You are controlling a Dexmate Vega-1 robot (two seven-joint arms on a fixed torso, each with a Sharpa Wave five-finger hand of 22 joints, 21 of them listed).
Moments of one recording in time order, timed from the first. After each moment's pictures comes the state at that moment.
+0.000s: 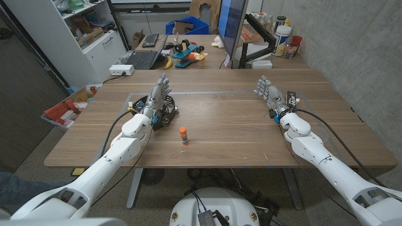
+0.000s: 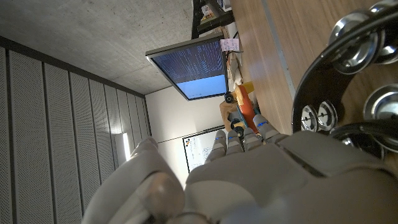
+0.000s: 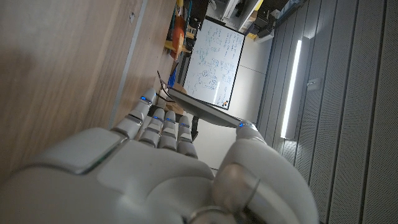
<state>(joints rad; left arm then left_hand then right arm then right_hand) 0.84 0.51 0.37 -1.31 -0.65 -0.29 -0.03 0.27 -0.02 0.24 0.09 0.22 -0.03 0.10 0.19 0.17 -0.11 0.07 0.21 0.20 -0.14 0.09 0.19 0.18 -0.17 0.01 0.53 0.17 -0.84 -0.51 -0.37 -1.30 0.65 0.29 0.03 0.35 0.02 0.24 0.03 0.20 0.13 0.09 0.24 0.18 0.11 0.11 0.26 0.19 0.08 0.05 0.21 0.33 0.18 0.01 0.49 0.16</state>
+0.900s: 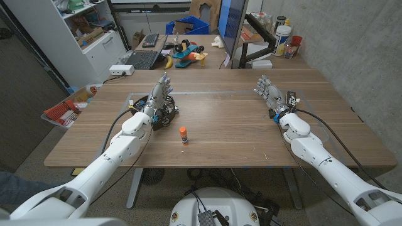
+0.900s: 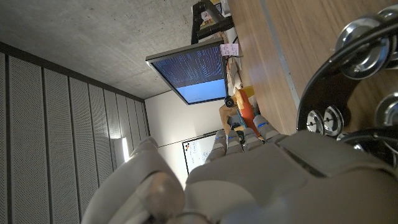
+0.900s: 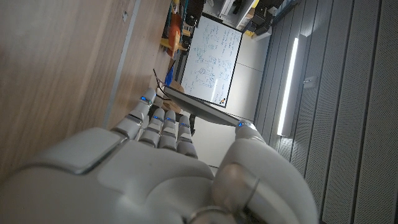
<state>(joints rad) 0.83 0.53 0.37 -1.34 -0.65 -0.25 -0.03 0.27 -0.02 0.24 0.09 0.22 -0.03 0.11 0.19 0.17 -0.11 0.08 0.21 0.20 -0.14 0.09 0.19 0.18 -0.17 0.02 0.51 0.17 -0.88 -0.52 -0.36 -1.36 0.65 0.29 -0.01 0.35 0.02 0.24 0.02 0.21 0.14 0.08 0.24 0.18 0.12 0.11 0.26 0.19 0.10 0.04 0.21 0.32 0.18 0.01 0.48 0.16</state>
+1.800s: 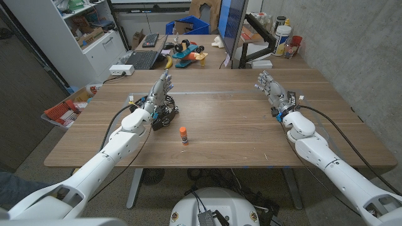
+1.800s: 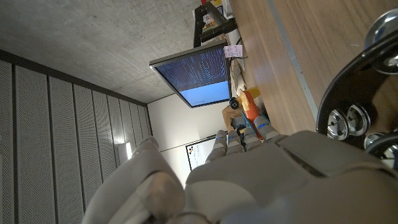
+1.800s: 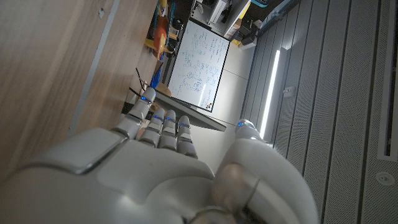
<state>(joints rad) 0.83 0.55 0.38 -1.39 -0.63 -0.22 -0.01 0.28 -0.01 0.24 0.09 0.22 -0.03 0.11 0.19 0.17 -0.11 0.08 0.21 0.20 -0.14 0.09 0.19 0.18 -0.17 0.02 0.50 0.17 -0.91 -0.56 -0.35 -1.43 0.62 0.34 0.02 0.35 0.02 0.25 0.02 0.21 0.15 0.07 0.24 0.18 0.13 0.11 0.25 0.19 0.10 0.04 0.21 0.31 0.18 0.01 0.47 0.16</state>
